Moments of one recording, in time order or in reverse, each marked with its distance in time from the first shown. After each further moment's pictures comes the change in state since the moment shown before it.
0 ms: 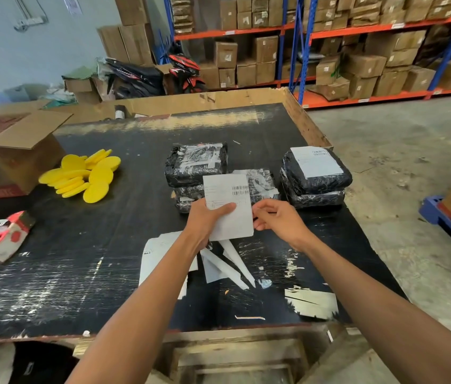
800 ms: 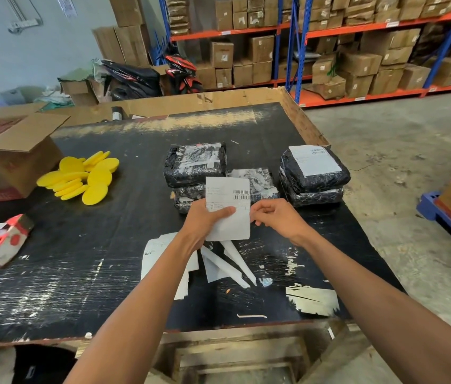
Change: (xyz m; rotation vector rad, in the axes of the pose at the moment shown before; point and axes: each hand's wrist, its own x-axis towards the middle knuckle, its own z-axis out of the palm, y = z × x) left_hand 0.001 0.001 -0.009 0.081 -0.096 0.001; right_hand -0.003 -0.011 -0.004 -0.133 -0.091 -0.052
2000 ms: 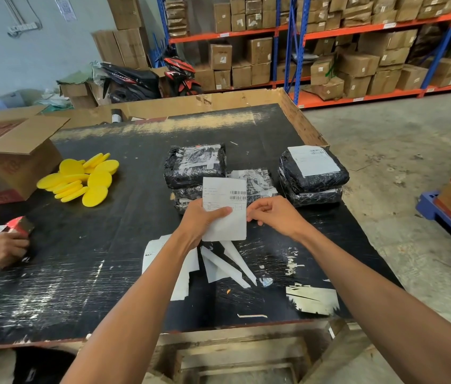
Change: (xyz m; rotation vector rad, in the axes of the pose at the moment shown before) left_hand 0.008 -0.004 -0.011 0.011 -0.025 -0.022; right_hand 0.009 -0.002 -0.002 -0.103 -0.021 -0.027
